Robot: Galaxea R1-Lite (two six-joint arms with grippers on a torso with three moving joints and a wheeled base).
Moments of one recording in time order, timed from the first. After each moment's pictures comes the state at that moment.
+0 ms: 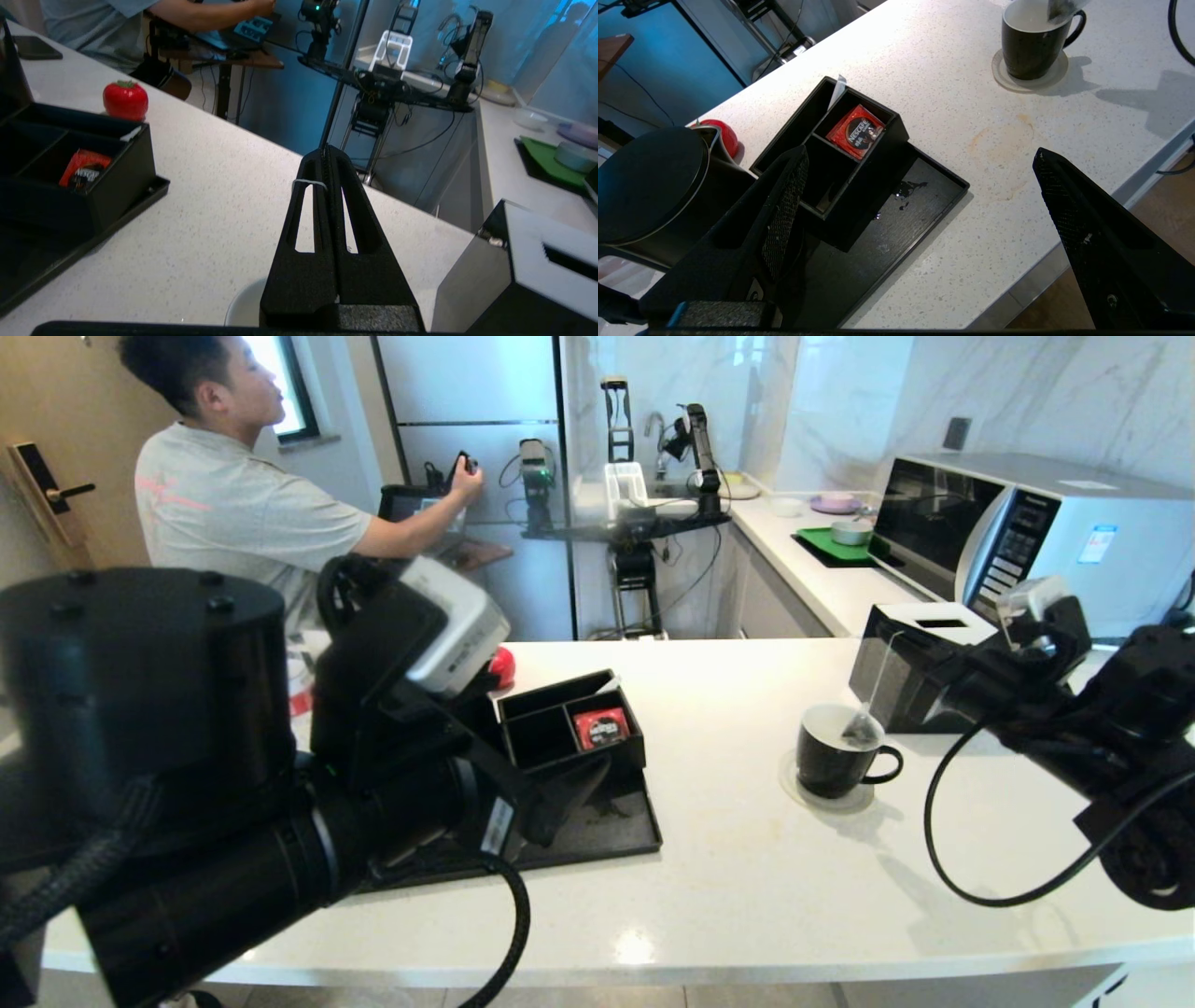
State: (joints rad) left arm -0.88 1.40 -0.79 -0.36 0.29 0.13; right arm 0.05 1.89 -0.64 -1.51 0.43 -0.14
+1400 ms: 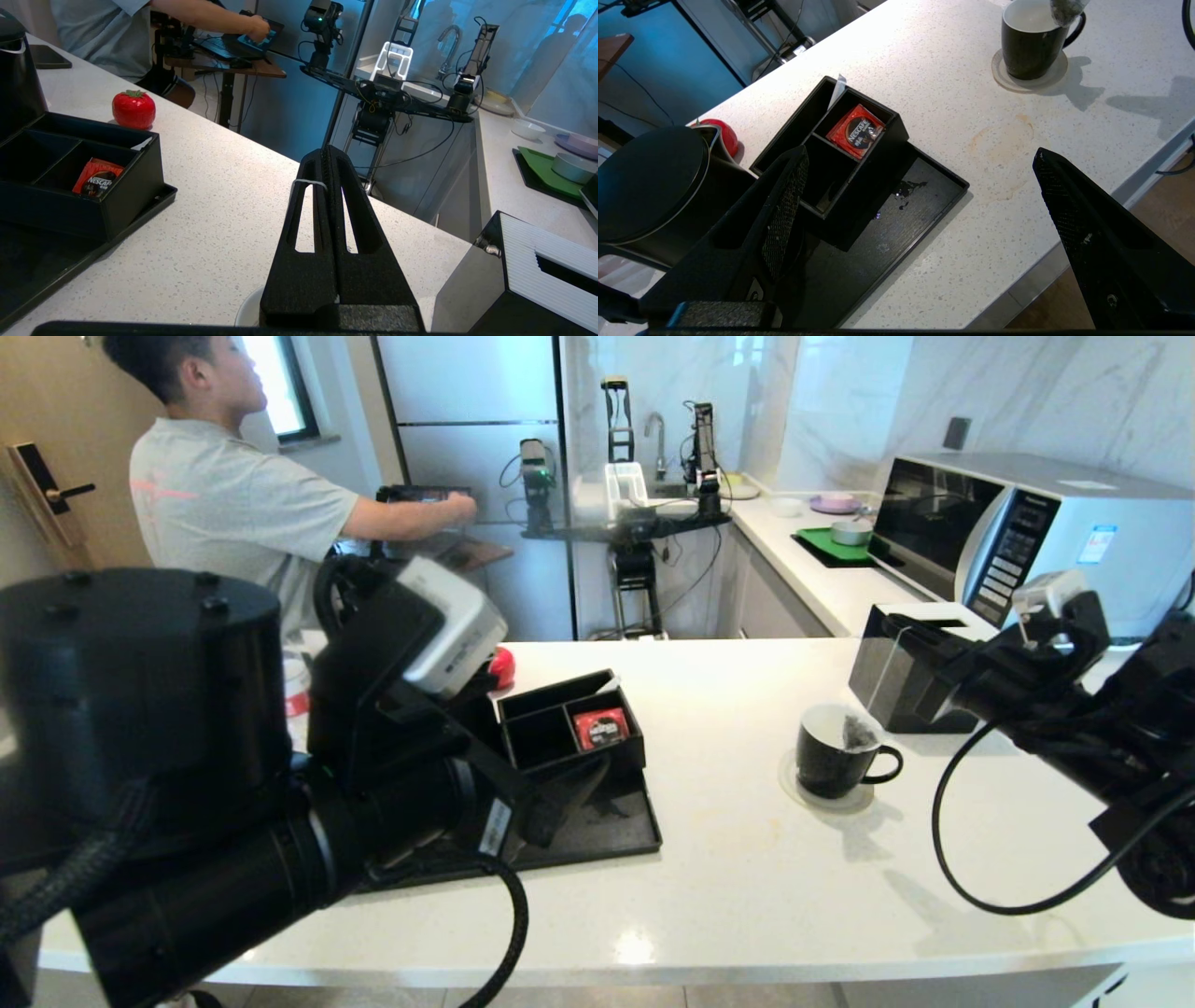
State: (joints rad) left arm -0.88 1.40 -0.79 -0.36 0.29 0.13; right arm 0.06 1.85 -0.60 -1.52 0.43 -0.14
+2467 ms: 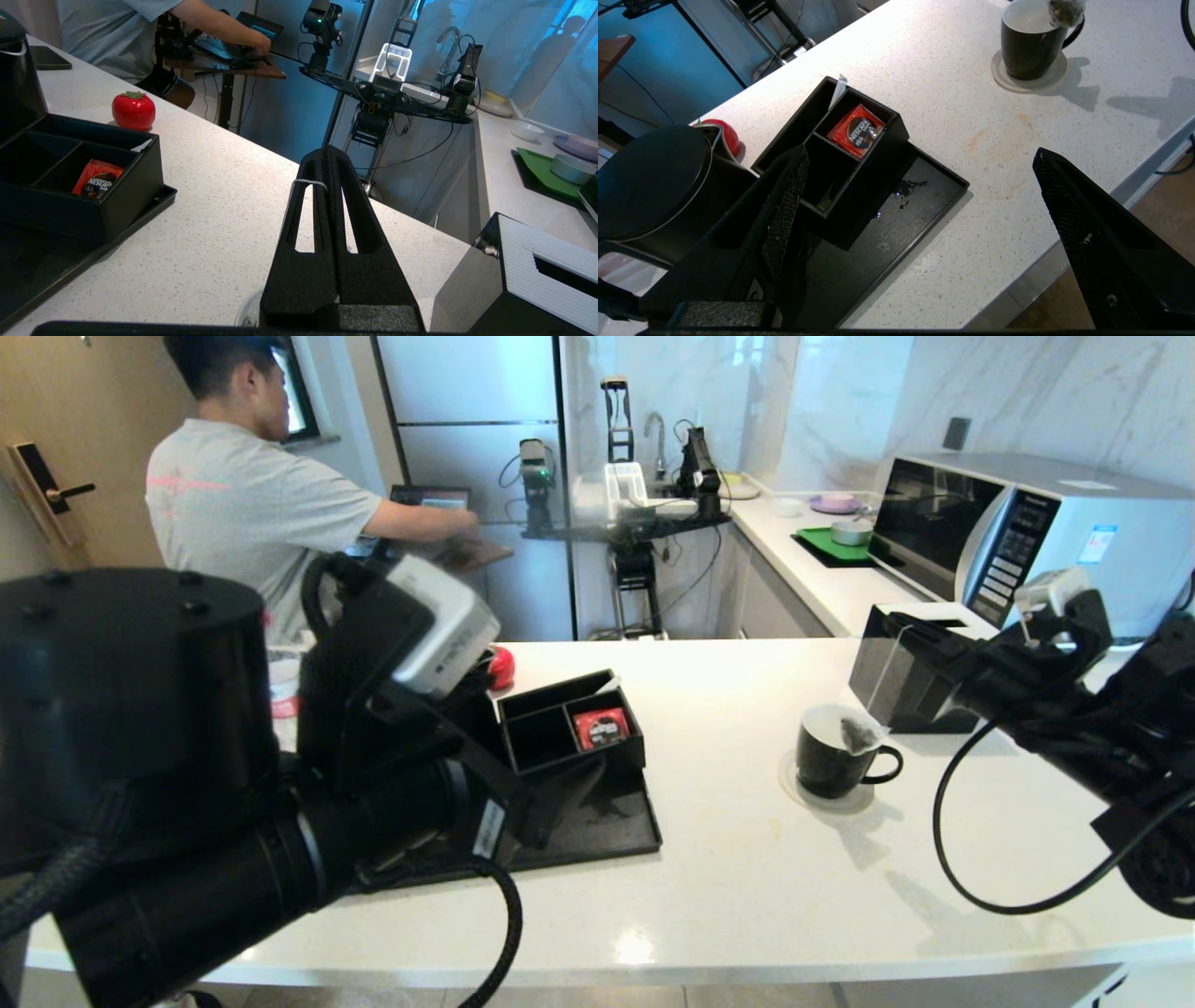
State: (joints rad) left arm -0.88 1.38 -0.78 -0.36 0.30 0.13; right arm 0.06 1.85 -0.60 -1.52 0.43 -0.14
